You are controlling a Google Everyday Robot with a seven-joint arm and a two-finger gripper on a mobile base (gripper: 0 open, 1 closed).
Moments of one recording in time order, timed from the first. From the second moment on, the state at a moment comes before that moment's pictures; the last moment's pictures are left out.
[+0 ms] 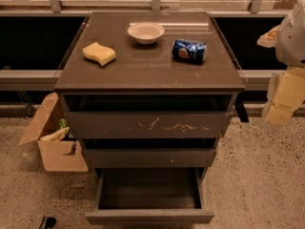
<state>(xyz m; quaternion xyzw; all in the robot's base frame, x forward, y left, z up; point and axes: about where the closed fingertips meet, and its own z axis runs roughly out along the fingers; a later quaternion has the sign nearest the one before) 0.438 -0.216 0.978 -0.60 0.78 -0.04 0.16</state>
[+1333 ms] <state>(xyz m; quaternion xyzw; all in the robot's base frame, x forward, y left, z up) 0.434 -0.138 0.822 -0.65 0.73 0.12 0.19</state>
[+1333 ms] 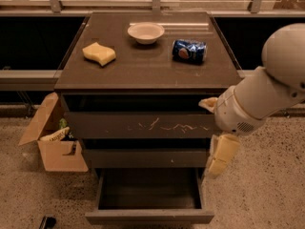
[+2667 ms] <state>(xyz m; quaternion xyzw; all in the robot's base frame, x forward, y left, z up) 0.393 -0.090 0.665 -0.71 0.66 0.22 0.12</state>
